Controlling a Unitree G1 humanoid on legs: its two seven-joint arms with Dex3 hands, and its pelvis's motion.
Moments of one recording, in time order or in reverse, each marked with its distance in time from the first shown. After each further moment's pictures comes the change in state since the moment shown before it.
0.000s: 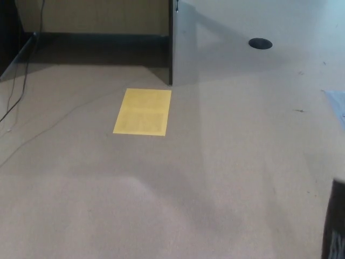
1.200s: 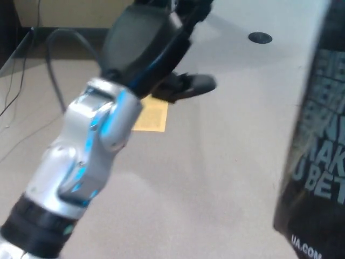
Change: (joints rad) left_arm -0.877 -0.086 -0.354 -0.824 0.223 0.478 -0.316; right_arm -0.053 -0.014 0.003 -0.001 -0.001 0.002 0.002
